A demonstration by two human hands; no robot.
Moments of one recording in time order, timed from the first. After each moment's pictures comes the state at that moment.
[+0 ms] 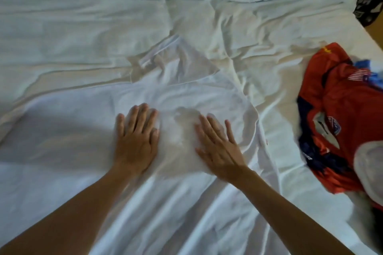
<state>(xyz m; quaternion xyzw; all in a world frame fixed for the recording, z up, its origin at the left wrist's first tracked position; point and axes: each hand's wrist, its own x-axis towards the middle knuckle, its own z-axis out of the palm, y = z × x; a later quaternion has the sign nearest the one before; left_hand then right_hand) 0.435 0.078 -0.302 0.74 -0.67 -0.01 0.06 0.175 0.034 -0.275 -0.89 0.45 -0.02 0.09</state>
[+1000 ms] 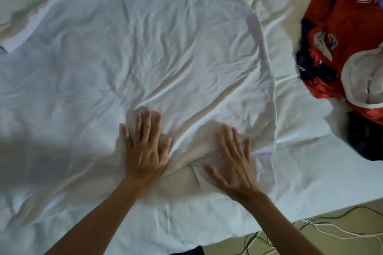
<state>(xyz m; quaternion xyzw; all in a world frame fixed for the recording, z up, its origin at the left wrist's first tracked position) 0.357 0.357 -0.272 0.76 -0.63 -0.11 0.05 0.108 0.322 -0.227 -0.82 0.52 0.01 0.24</state>
